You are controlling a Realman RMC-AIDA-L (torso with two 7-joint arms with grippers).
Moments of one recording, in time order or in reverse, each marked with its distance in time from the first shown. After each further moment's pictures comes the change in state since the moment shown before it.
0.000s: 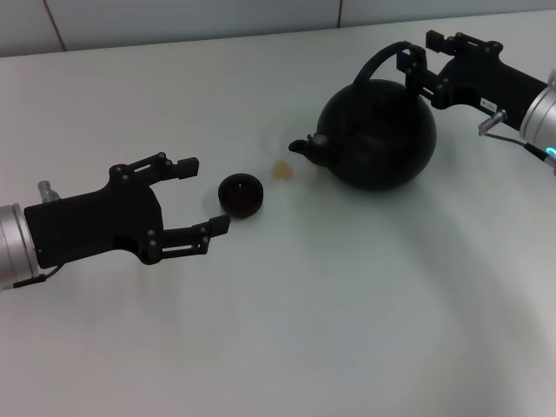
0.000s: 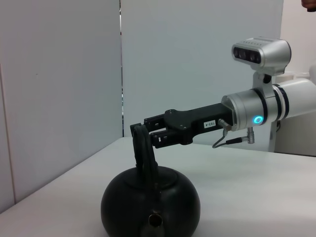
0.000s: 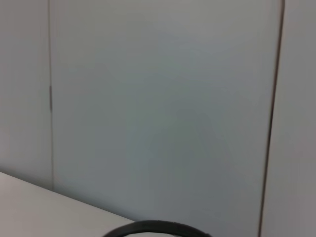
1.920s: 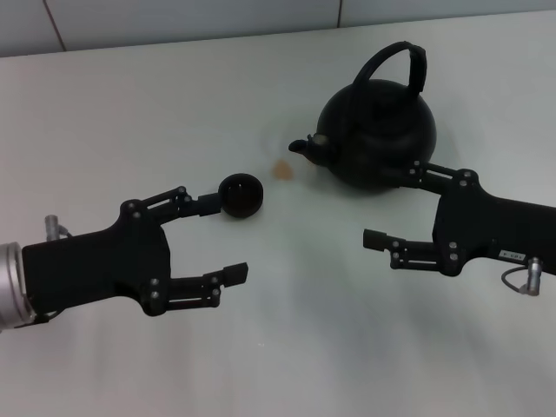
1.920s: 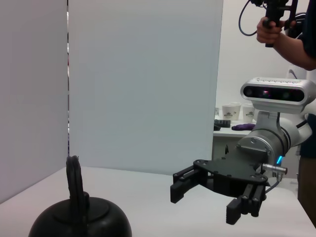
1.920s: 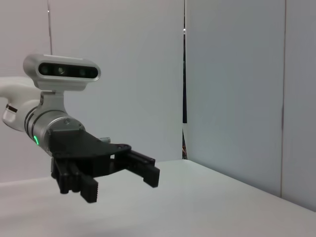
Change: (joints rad) left arm 0.075 -0.021 -0.002 0.064 0.000 0.184 -0.004; right arm -0.160 -0.015 0.080 -0.061 -0.347 -0.690 0.035
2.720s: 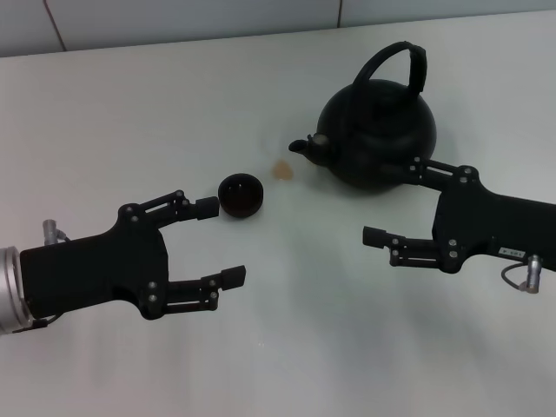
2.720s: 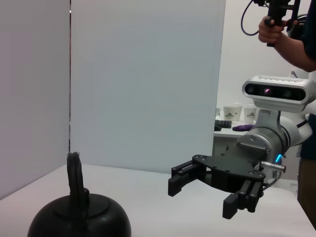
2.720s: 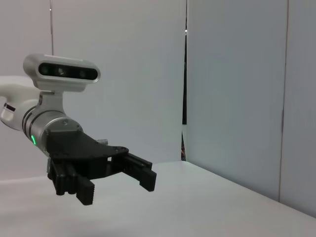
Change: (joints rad) left arm 0.009 0.000 0.000 -0.001 0.000 0.001 -0.008; right arm 0.000 0.010 0.020 -0.022 -0.015 -0.005 -0.007
